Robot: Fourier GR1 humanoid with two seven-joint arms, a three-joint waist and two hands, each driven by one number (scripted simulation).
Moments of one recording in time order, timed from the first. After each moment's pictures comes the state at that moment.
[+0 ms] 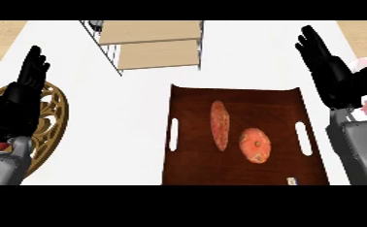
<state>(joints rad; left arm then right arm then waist) -0.17 0.56 -0.15 -1.58 0.20 0.43 0.11 -0.37 -0.41 0.04 -1.40 -0.22 -0.03 0.06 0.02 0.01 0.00</state>
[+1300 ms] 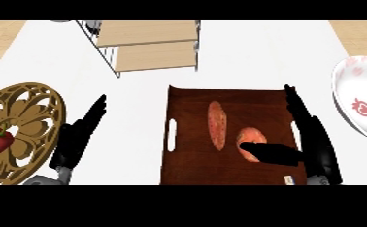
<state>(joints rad) -0.04 0.43 -0.33 -1.38 0.22 0.15 0.02 -0.02 -0.34 0.34 -1.88 0.27 -0.40 0.73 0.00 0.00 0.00</state>
